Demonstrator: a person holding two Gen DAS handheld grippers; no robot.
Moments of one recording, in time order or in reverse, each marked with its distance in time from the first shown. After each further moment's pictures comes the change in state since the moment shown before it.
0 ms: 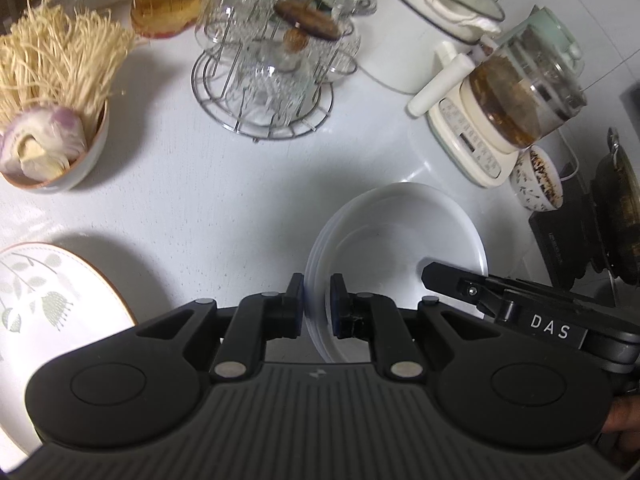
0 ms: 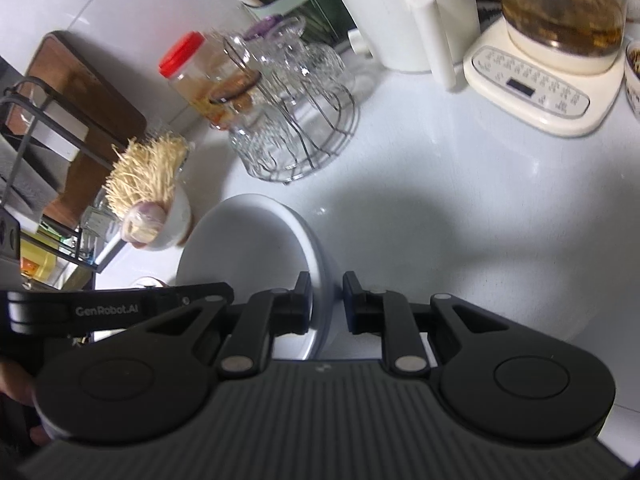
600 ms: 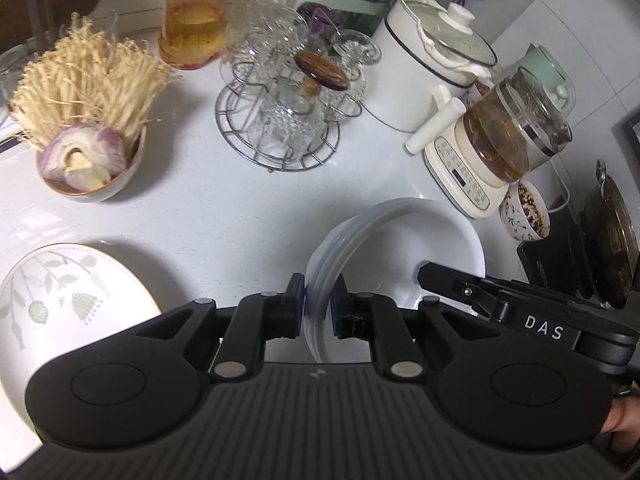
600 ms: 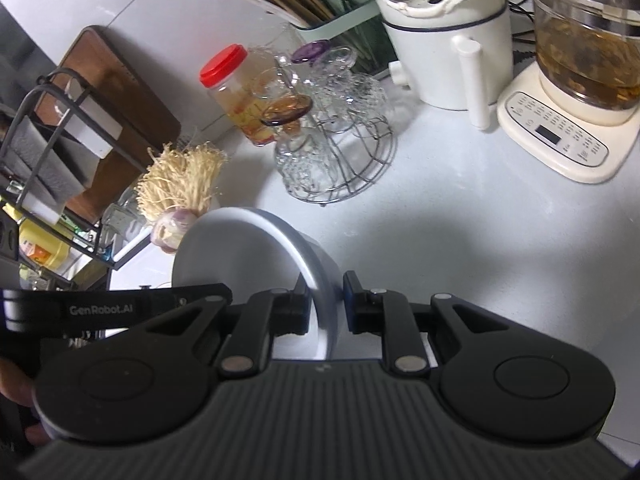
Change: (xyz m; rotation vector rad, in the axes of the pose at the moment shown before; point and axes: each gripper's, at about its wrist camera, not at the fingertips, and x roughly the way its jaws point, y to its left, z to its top) left arm -0.046 0.009 -0.008 -0.053 -0.099 0.003; right arm -0.015 0.032 0.009 -0.086 -0.041 0.036
